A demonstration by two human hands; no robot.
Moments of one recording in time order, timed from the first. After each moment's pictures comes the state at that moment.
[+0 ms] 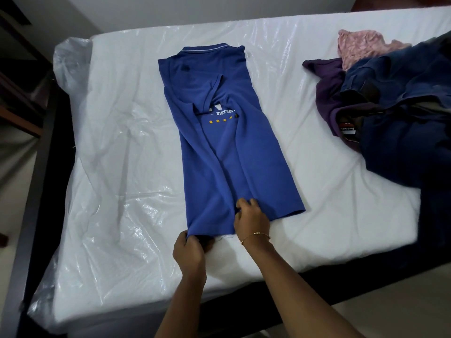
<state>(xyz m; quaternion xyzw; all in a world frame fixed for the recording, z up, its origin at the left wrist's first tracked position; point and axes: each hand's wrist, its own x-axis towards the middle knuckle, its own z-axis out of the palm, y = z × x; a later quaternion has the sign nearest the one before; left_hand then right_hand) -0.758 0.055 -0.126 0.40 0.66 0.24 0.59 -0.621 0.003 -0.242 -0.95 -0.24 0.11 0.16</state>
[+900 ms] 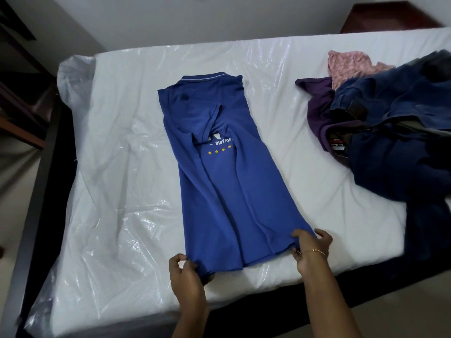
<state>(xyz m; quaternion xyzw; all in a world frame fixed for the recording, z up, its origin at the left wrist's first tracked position) -0.776 0.026 -0.101 0.31 0.67 0.26 0.62 -0.551 -0.131 -0.171 -0.71 0.36 0.18 0.58</state>
